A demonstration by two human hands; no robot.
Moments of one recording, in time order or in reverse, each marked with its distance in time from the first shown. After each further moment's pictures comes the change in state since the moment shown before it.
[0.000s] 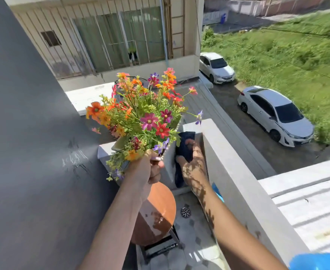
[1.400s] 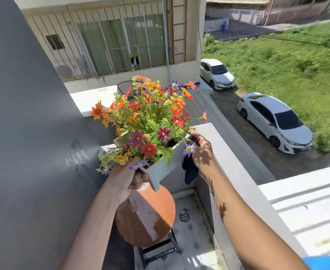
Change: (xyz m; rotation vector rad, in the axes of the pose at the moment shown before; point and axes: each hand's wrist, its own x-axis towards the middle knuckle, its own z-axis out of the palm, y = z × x) left_hand 0.005 0.003 -0.051 0.137 -0.073 0.025; right_hand 0.036 -0.024 -0.019 0.031 -0.018 0.070
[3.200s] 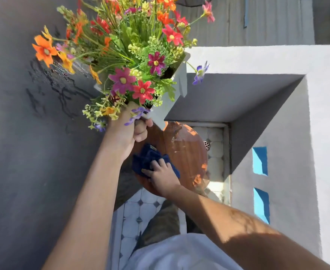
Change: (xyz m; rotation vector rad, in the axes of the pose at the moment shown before) left_hand 0.202 -0.065 -0.099 -0.108 0.336 -0.108; right_hand -0.043 0.351 0.183 -1.101 -1.107 -0.370
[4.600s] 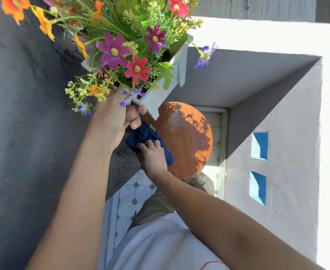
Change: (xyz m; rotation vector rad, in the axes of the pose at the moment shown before) left_hand -0.007 -0.008 -0.048 0.020 0.056 -0.038; right_hand 0.027 -0.050 0.031 0.195 0.133 0.315
